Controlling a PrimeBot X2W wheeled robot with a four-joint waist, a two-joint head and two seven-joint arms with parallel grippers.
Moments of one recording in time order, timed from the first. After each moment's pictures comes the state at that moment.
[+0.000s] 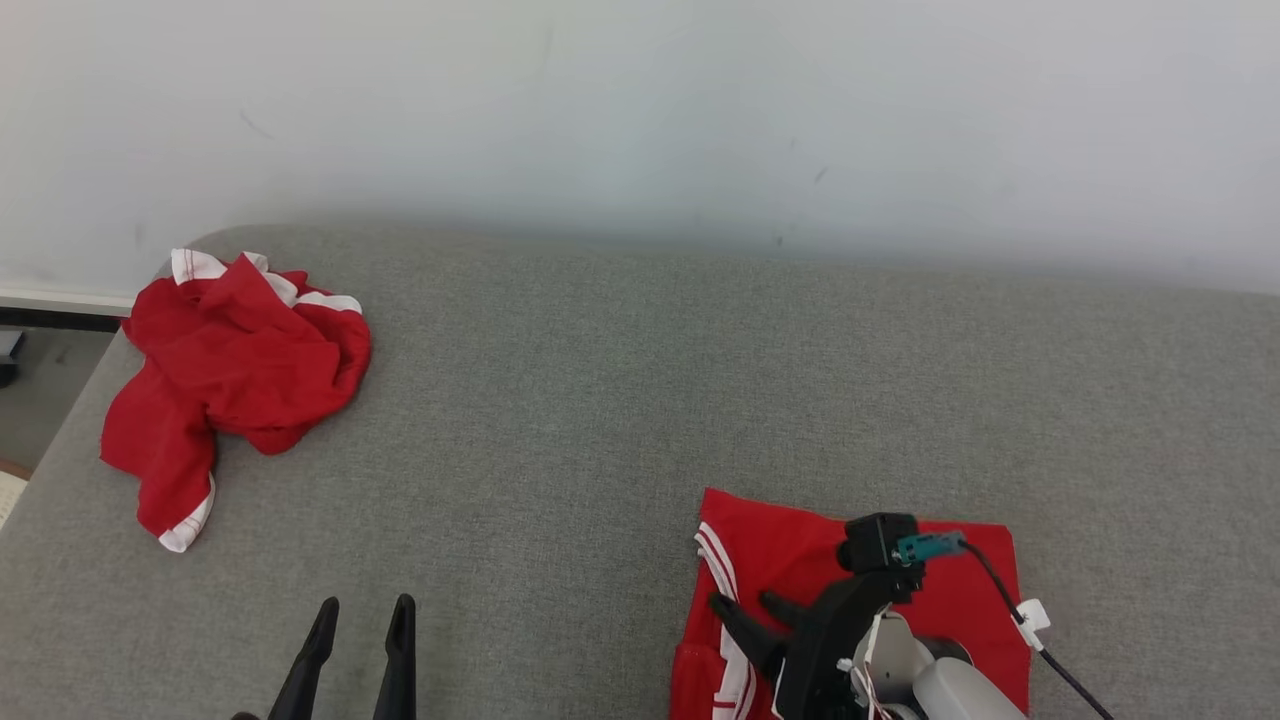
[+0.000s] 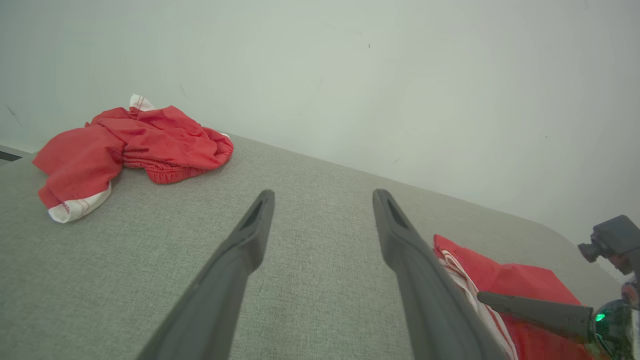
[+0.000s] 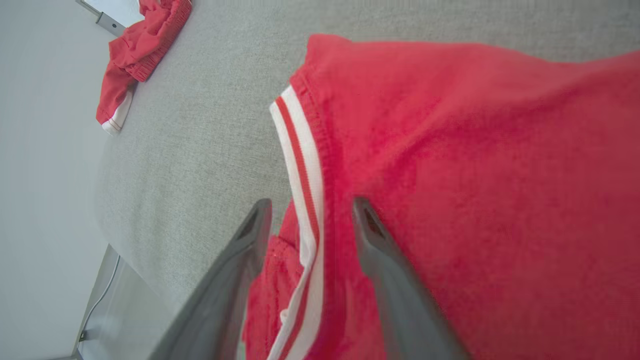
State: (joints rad) left arm 0.10 0.17 -0.15 0.04 -0.48 -0.13 -0.26; right arm -0.34 -0.05 0.37 0.59 0.67 0.13 0.36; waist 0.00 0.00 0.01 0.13
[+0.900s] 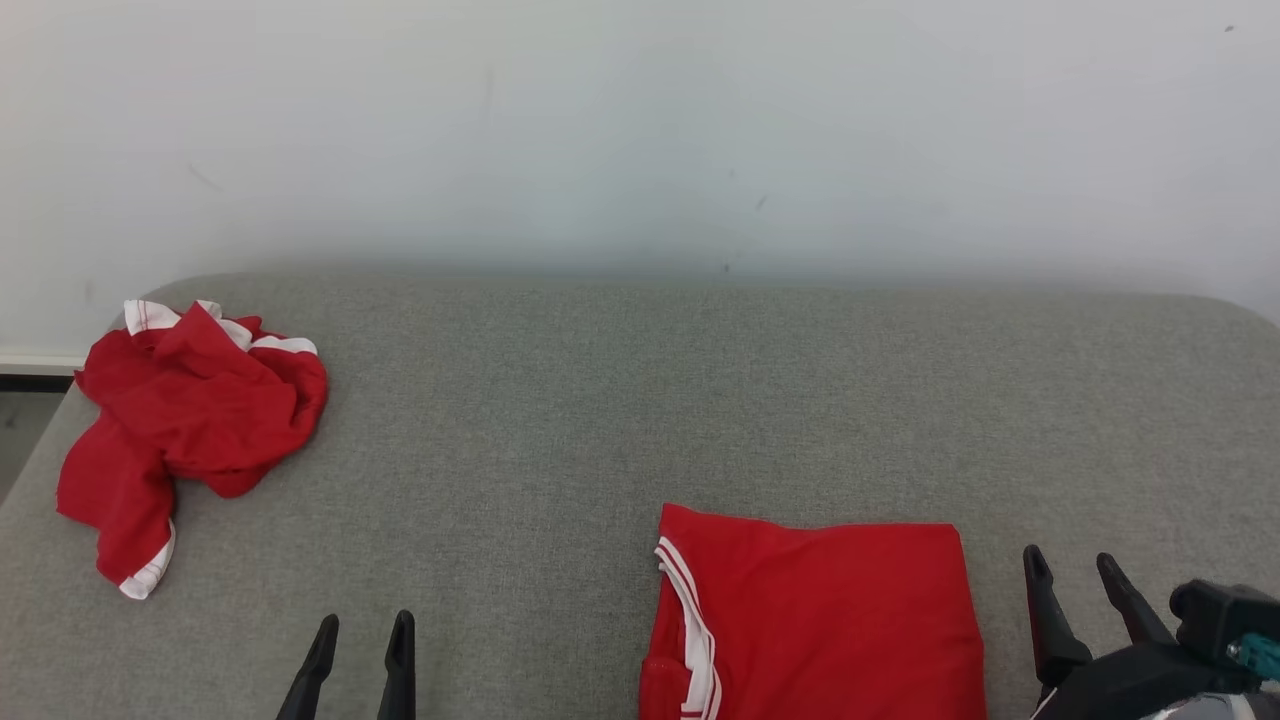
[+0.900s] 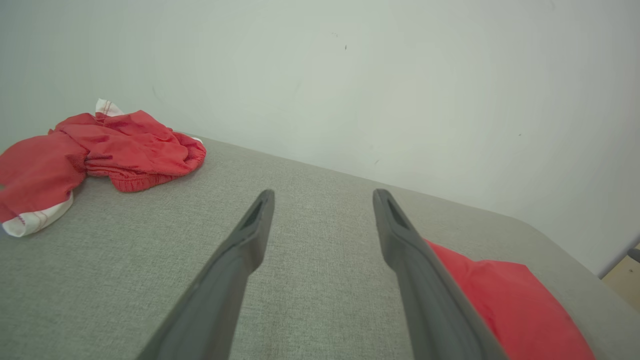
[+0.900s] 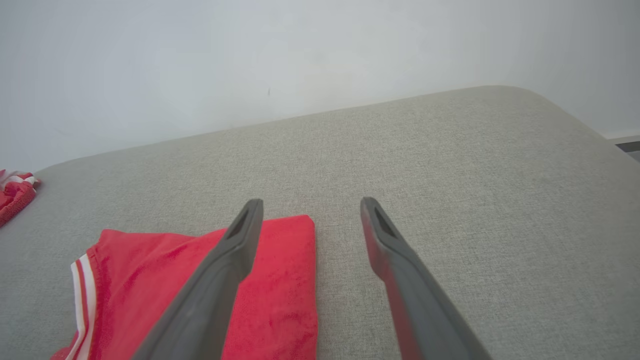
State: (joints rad) left arm 0.12 0.16 -0.15 0.04 -0.48 -0.13 -0.26; right arm 0.03 -0.05 -0.17 0.04 0.23 0.13 0.20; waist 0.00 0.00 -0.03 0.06
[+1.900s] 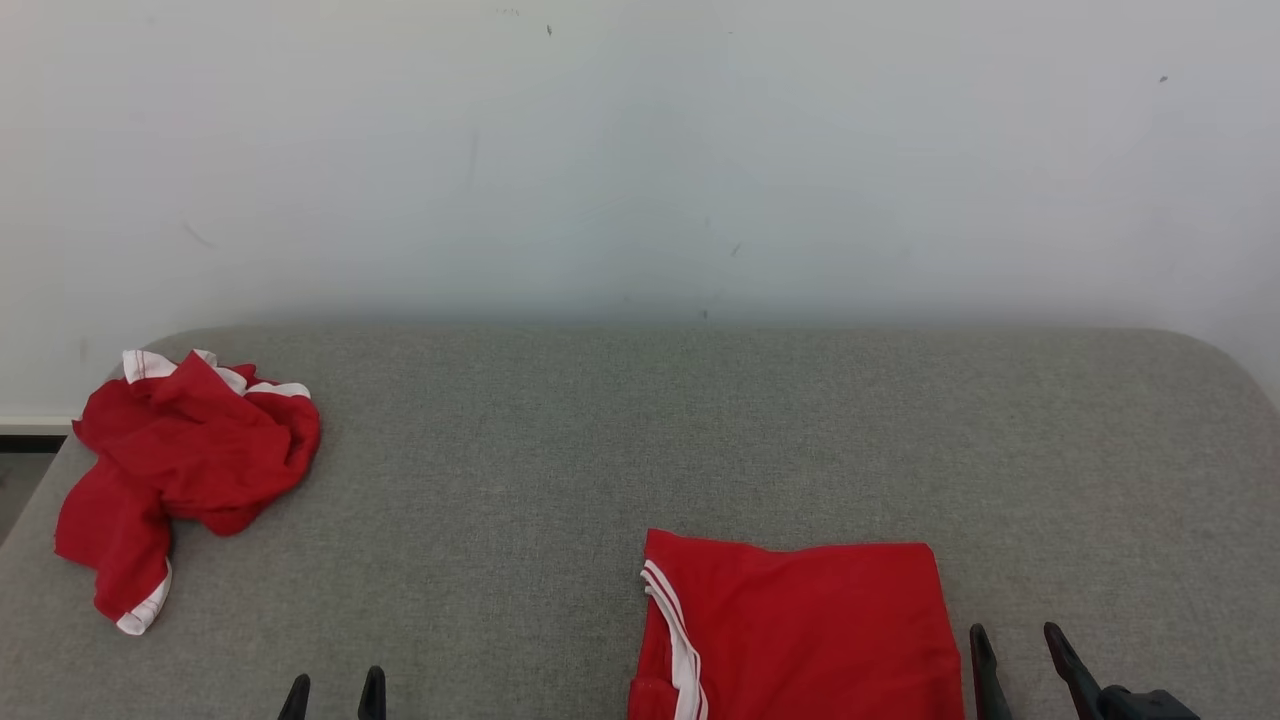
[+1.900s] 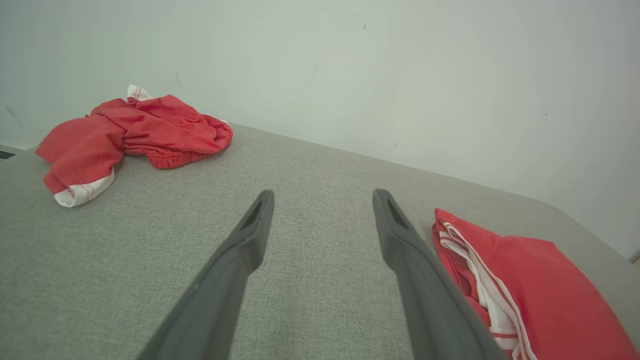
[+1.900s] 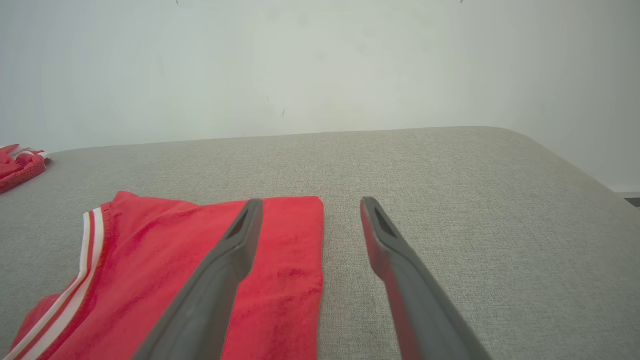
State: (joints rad) left arm 0.16 0.16 -0.10 0.14 -0.44 -0.13 -0.26; right arm 0.10 -0.05 -0.06 0.25 0.10 0.13 -0.19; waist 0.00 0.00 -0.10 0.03
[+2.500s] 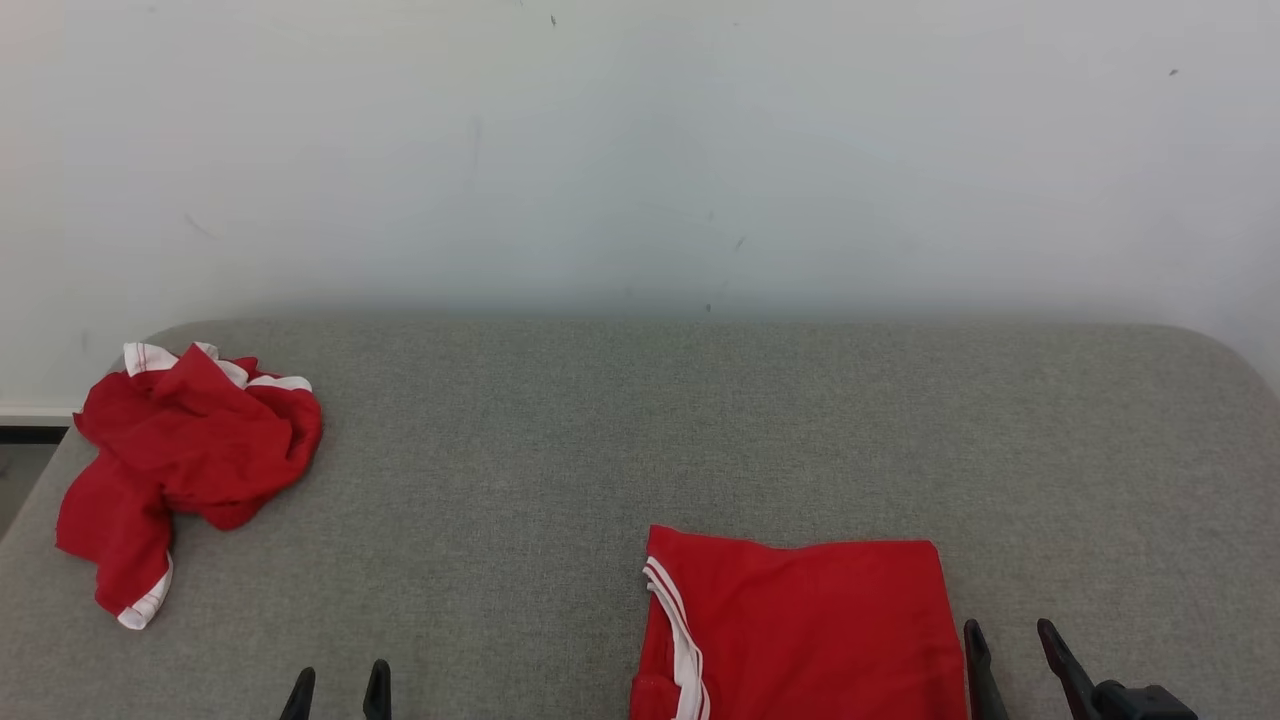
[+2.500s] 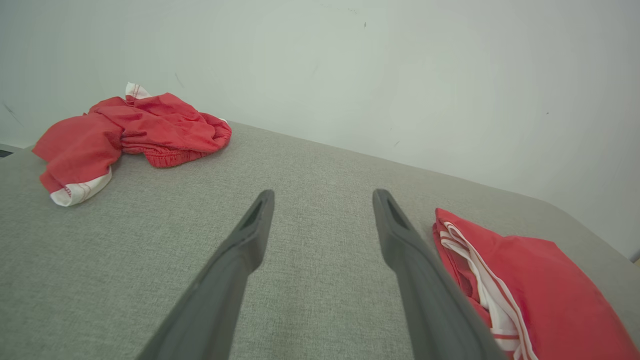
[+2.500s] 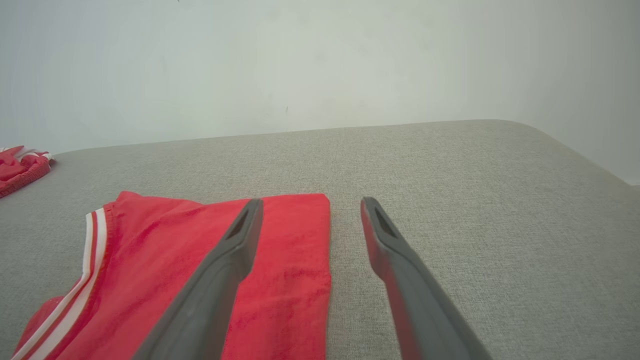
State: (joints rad) left arm 0.15 0.15 -0.10 0.15 -0.44 -0.13 -0.26; right arm 0.08 -0.05 -0.05 0.28 0.12 0.13 -0.19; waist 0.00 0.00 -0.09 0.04
